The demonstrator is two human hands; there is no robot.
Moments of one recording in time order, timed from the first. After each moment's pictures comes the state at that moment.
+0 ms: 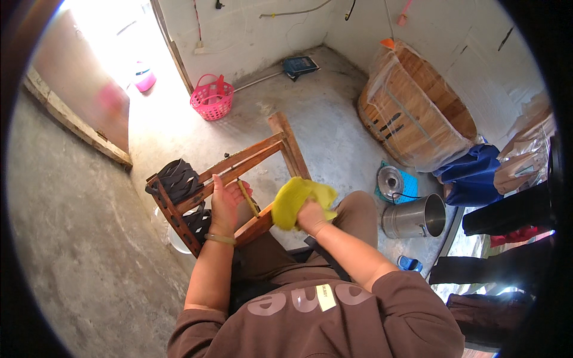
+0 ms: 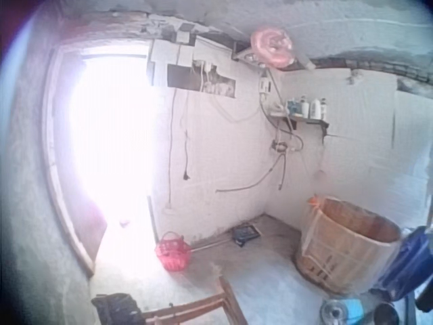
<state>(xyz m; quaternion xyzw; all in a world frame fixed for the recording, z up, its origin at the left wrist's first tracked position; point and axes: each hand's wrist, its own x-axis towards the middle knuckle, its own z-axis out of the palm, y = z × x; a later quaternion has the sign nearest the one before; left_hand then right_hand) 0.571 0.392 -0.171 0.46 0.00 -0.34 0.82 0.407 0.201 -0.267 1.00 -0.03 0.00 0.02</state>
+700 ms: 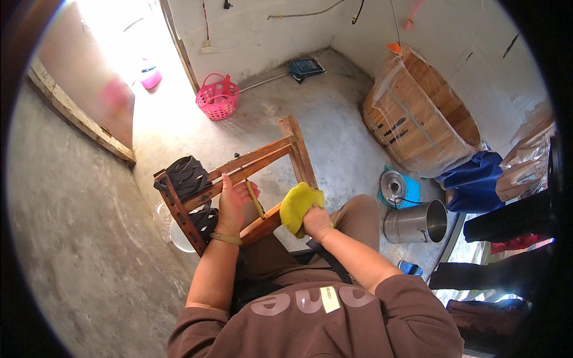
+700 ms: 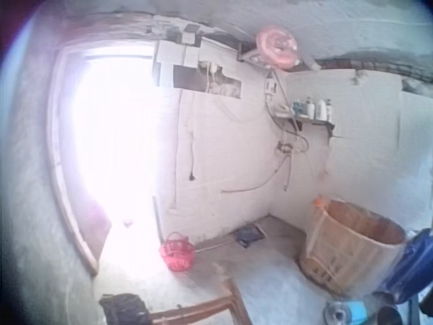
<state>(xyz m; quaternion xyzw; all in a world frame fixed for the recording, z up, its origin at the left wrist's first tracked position) 0.572 0.389 -0.180 0.47 0.00 -0.34 0.81 0.397 0.210 -0.242 1.00 -0.04 -0.02 -0.03</state>
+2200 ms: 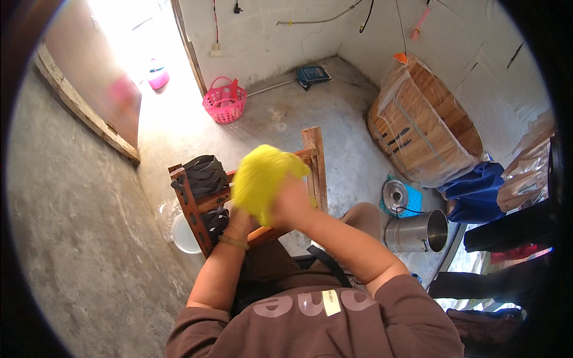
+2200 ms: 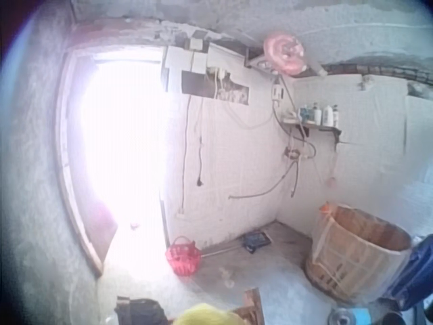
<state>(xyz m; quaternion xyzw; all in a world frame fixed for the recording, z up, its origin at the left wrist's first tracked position) 0.562 0.386 -0.193 0.31 -0.05 -0.34 0.89 0.492 0.270 -0.084 0.99 0.03 0.13 -0.05</state>
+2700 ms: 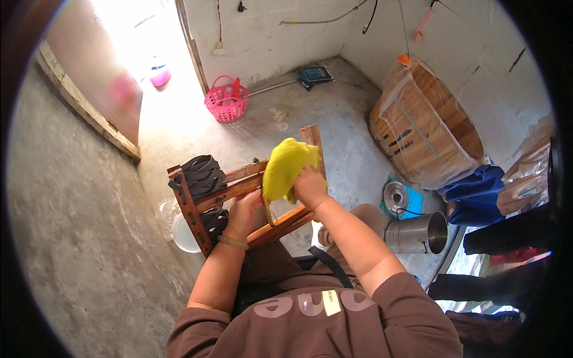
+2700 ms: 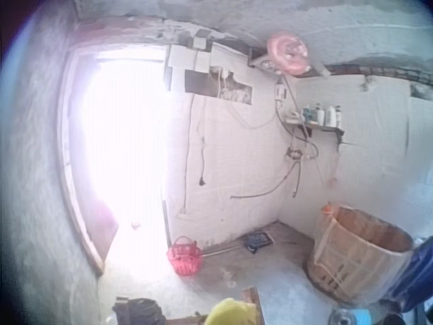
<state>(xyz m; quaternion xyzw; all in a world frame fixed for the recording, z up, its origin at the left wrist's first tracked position) 0.560 0.387 -0.174 0.46 -0.03 -0.33 0.83 0.506 0.193 -0.164 0.98 0.02 0.18 -0.02</state>
